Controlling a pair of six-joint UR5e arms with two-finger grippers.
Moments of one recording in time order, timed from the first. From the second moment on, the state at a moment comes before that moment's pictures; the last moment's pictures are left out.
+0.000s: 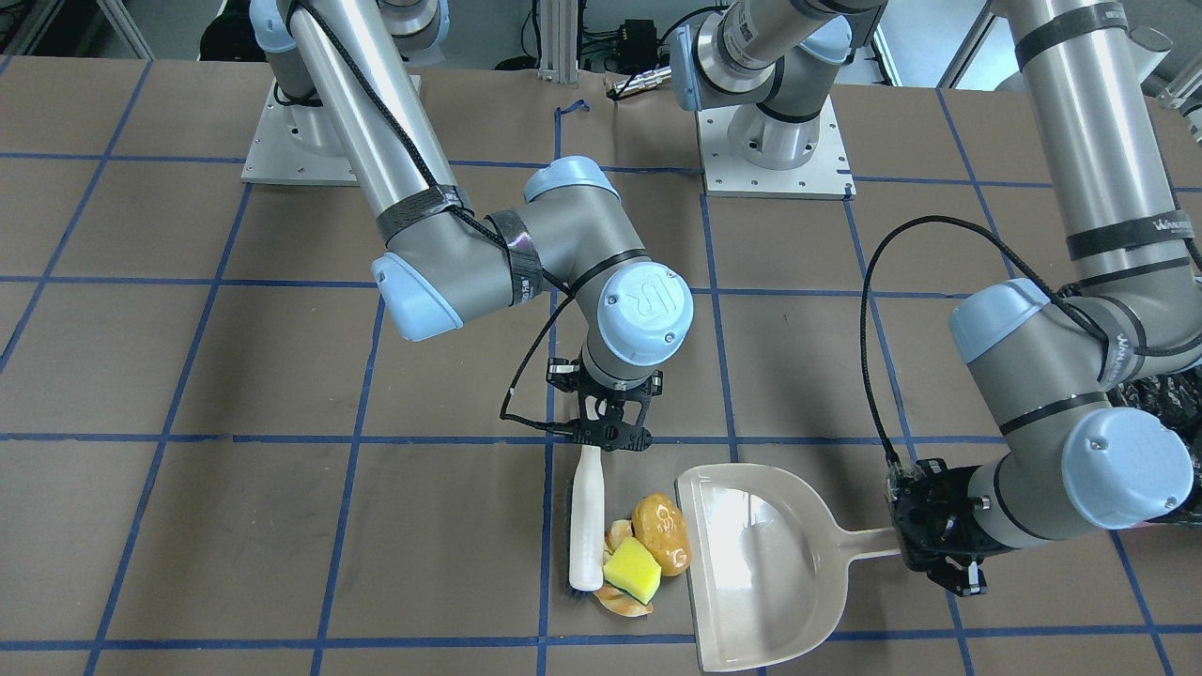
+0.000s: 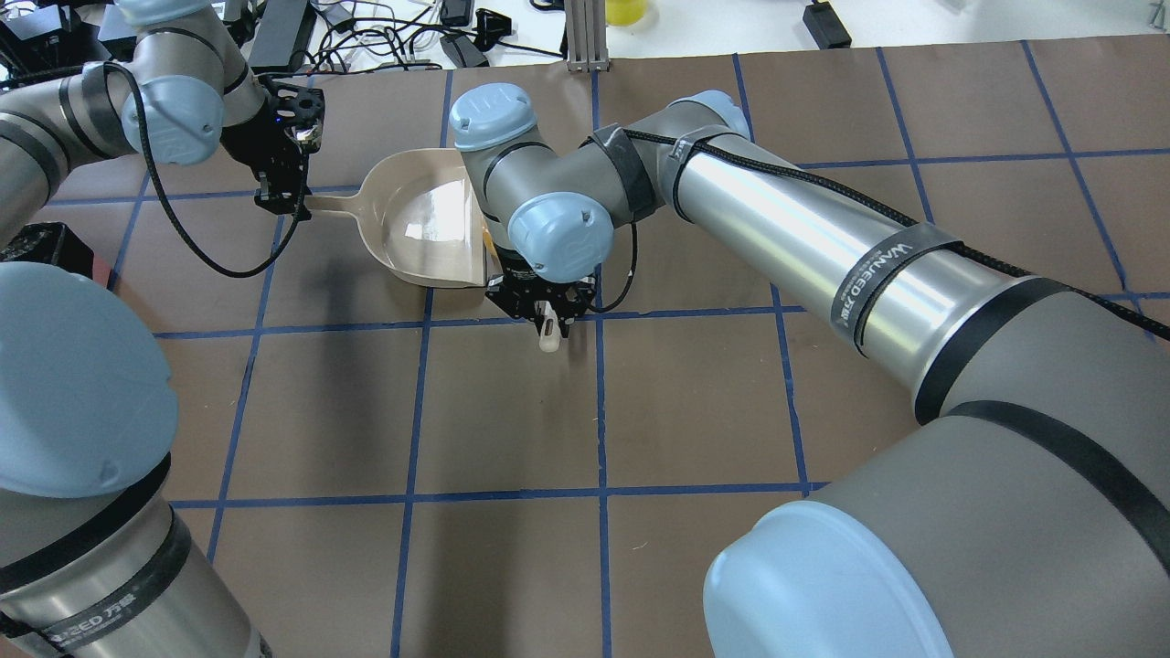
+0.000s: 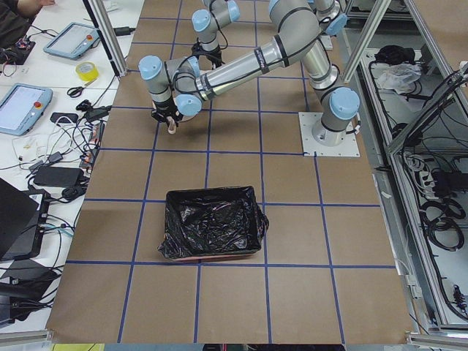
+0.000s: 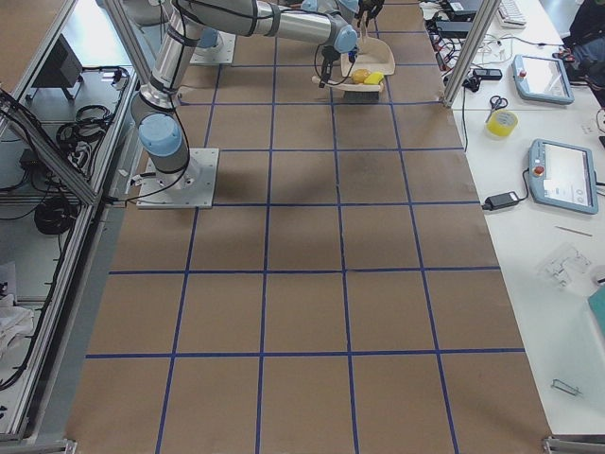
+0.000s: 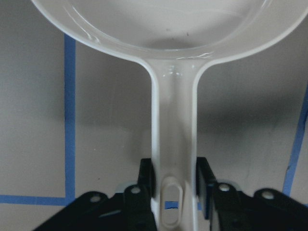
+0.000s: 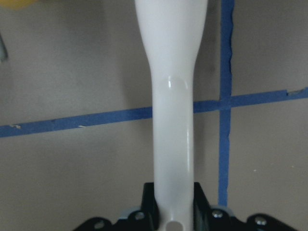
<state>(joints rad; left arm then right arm) -1.35 -2.19 -1.36 -1.23 1.58 1.69 2.06 -0.92 1.34 -1.78 -1.54 0.58</state>
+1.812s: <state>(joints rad) -1.34 -2.19 -1.37 -1.23 1.57 1.69 2.20 -0.85 1.20 -1.89 -1.42 0.64</state>
